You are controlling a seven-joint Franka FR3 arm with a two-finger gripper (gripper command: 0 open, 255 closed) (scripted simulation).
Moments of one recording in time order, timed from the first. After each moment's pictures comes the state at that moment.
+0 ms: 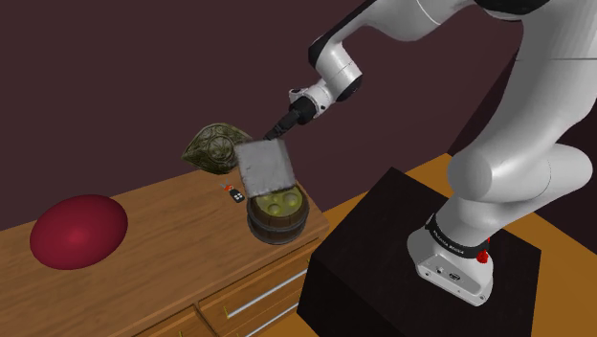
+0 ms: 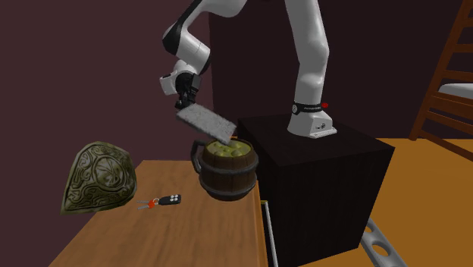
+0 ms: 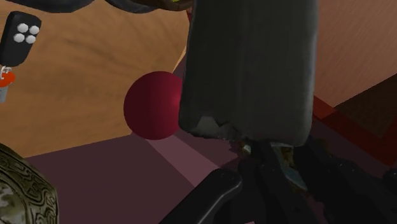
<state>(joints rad) -0.67 0.39 0.52 -2.20 1.19 1.79 -1.52</state>
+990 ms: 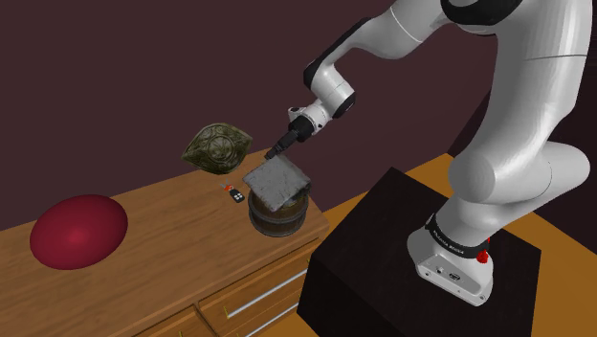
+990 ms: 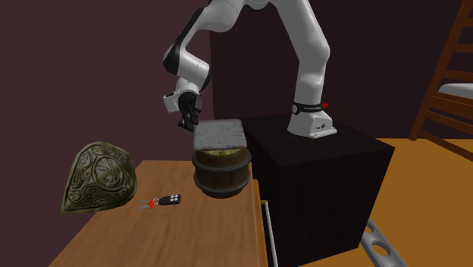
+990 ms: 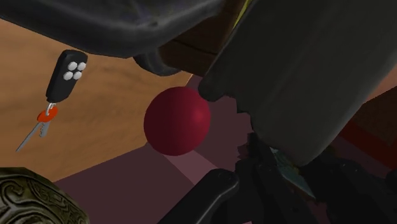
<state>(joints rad) -0.62 0.54 0.47 -2.17 1.16 1.86 -1.61</state>
